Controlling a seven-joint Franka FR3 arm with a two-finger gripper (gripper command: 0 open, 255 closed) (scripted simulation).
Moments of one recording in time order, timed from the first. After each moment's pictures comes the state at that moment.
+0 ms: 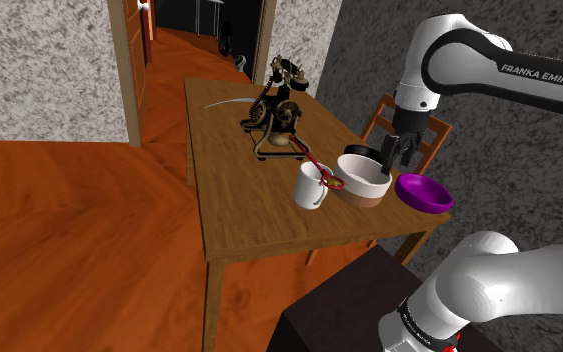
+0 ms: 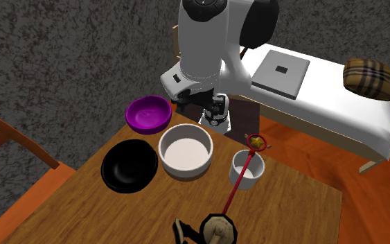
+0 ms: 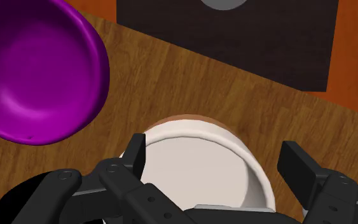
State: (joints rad) arm 0.01 -0.77 -0.06 -2.38 -0.11 1.44 -0.01
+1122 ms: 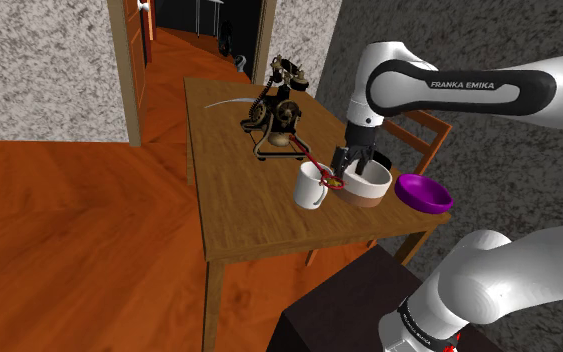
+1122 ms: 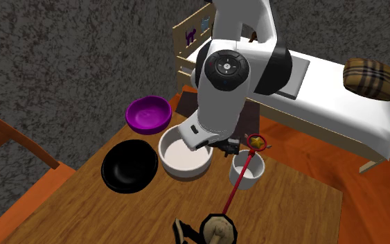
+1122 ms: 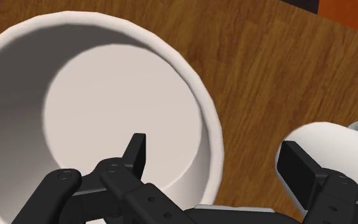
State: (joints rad) arm 0.06 -0.54 0.00 -2.41 -0.02 1.73 0.09
